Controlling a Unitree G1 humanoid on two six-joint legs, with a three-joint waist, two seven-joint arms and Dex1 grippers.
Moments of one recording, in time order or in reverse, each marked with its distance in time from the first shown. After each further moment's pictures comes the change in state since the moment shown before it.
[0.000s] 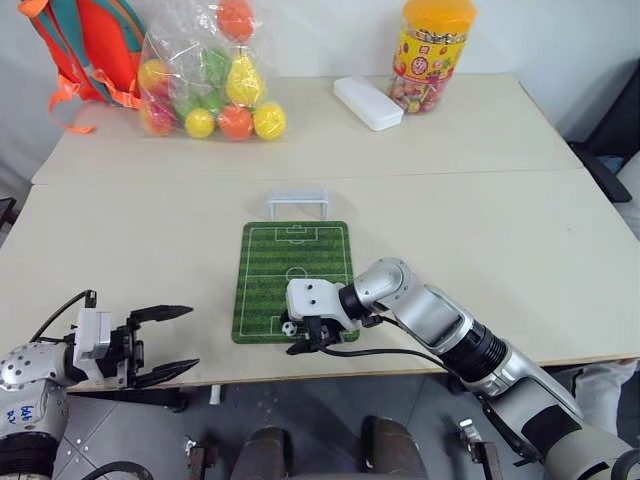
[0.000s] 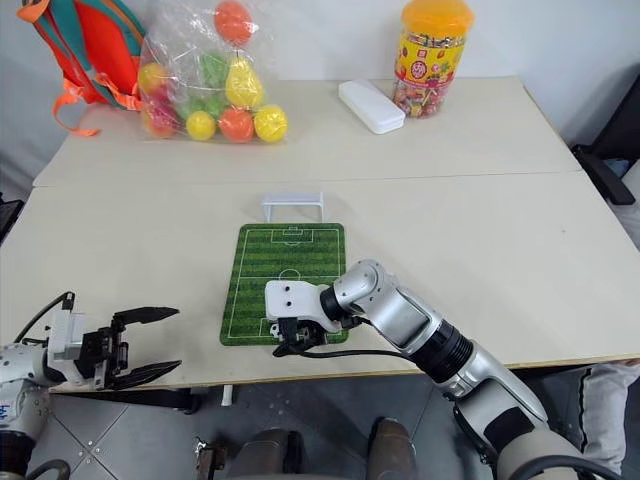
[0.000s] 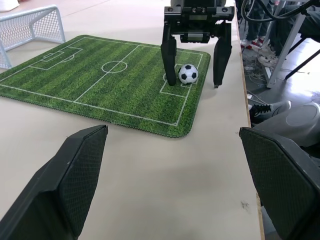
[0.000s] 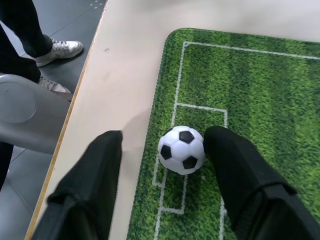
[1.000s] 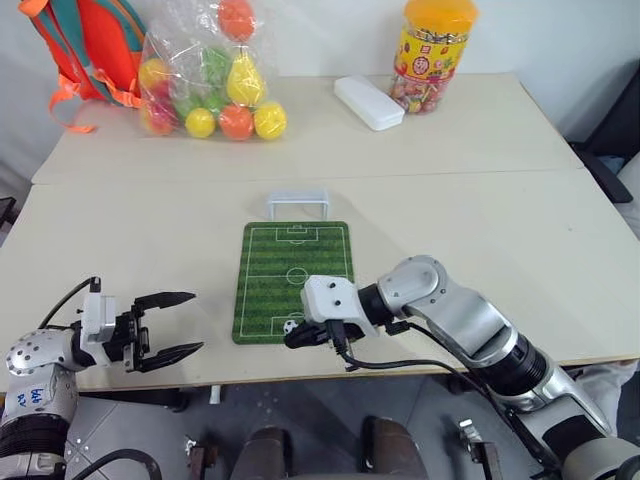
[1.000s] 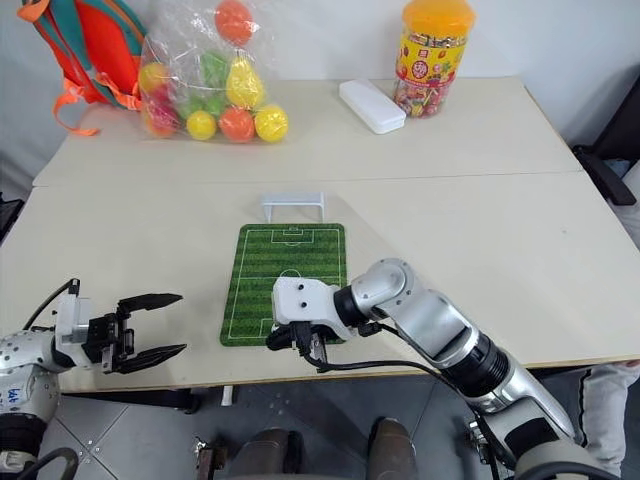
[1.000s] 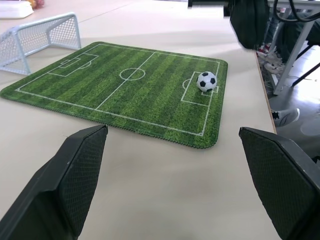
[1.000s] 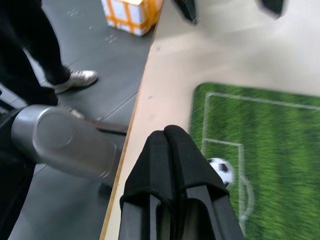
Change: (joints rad) left arm -0.106 -0.019 -0.022 0.078 0.015 0.015 0.000; right arm 0.068 -0.096 -0.054 -0.242 0.149 0.100 0.021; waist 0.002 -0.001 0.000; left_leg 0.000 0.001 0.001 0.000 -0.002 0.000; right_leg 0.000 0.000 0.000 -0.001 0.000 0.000
